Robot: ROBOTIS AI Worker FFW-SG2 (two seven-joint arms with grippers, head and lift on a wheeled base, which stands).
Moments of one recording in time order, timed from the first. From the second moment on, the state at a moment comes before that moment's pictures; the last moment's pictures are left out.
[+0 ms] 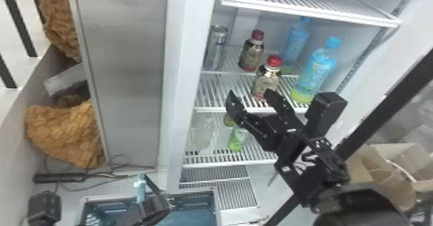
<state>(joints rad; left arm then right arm) 0.26 0.11 0.12 -1.71 1.26 1.32 -0.77 0.31 -0.09 -0.09 -2.27 -0.21 0.45 0.20</state>
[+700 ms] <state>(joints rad) 0.26 0.11 0.12 -1.71 1.26 1.32 -0.77 0.09 -0.09 0.02 -2.01 -0.20 0.33 0.08</state>
